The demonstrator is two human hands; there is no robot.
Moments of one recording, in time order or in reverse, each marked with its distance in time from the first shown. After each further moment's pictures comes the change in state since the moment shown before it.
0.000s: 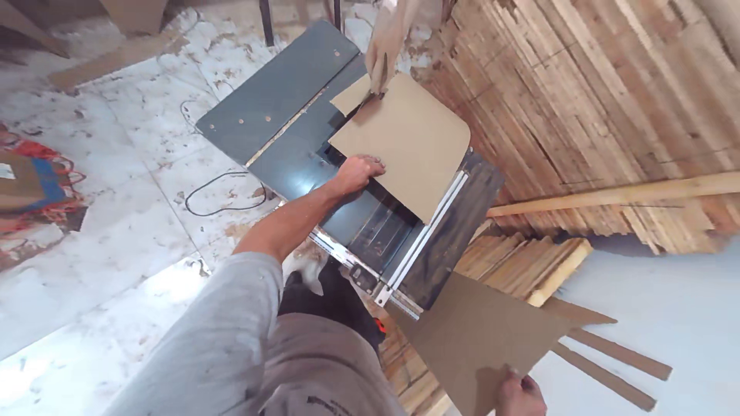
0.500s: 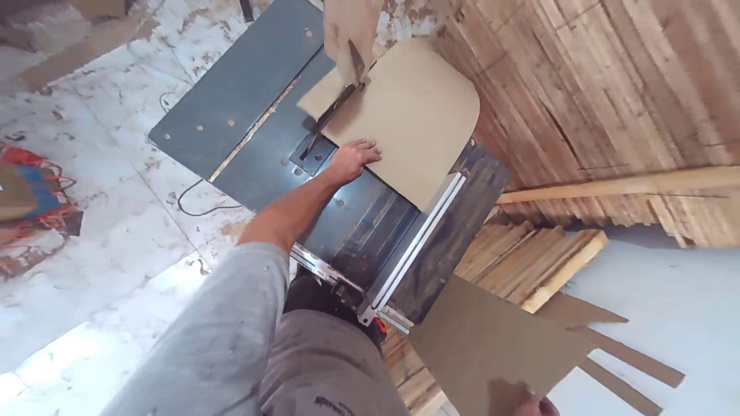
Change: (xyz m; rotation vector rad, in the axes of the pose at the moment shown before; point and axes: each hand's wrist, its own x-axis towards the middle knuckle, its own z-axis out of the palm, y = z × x) left_hand 0.071 -0.061 0.063 -0.039 0.004 -0.032; right_hand 0.056 -0.010 -0.008 -0.044 0.024 0.093
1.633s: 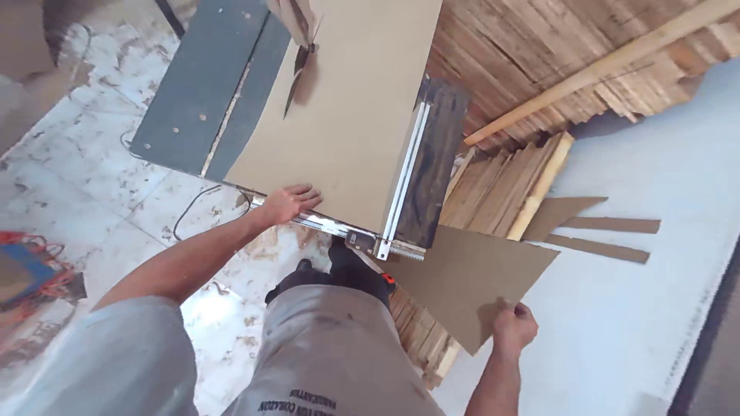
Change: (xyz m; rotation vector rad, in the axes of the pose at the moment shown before) left_hand -0.233 0.059 -0.081 0.186 -0.518 0.342; right_hand -0.120 0.055 0.004 0.109 -0.002 0.074
